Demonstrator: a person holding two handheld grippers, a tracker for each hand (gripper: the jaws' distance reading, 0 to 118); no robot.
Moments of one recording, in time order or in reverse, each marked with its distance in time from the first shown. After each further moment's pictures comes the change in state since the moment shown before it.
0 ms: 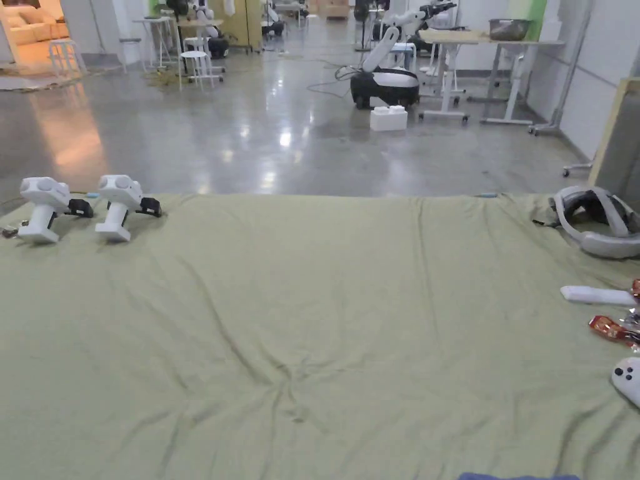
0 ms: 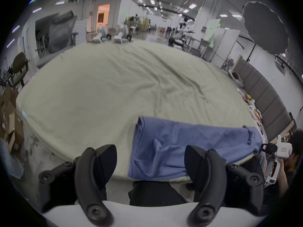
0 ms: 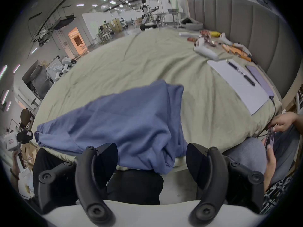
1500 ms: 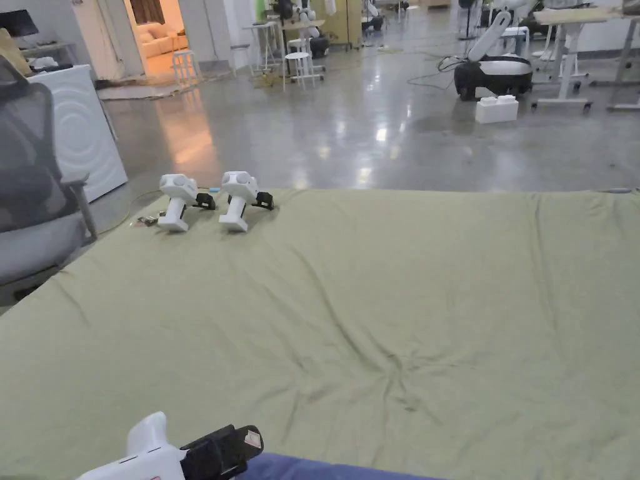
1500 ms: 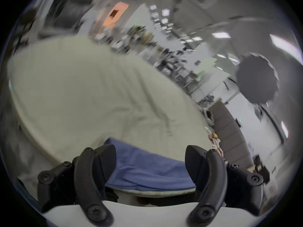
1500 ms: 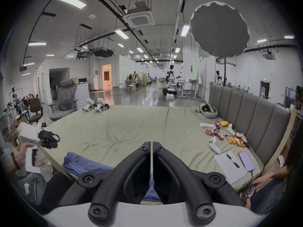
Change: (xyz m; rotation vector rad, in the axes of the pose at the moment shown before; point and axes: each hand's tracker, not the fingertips) left arm -0.037 0.024 -0.012 0.011 -0.248 0.483; right arm -0.140 0.025 0.159 0.562 0.079 0.257
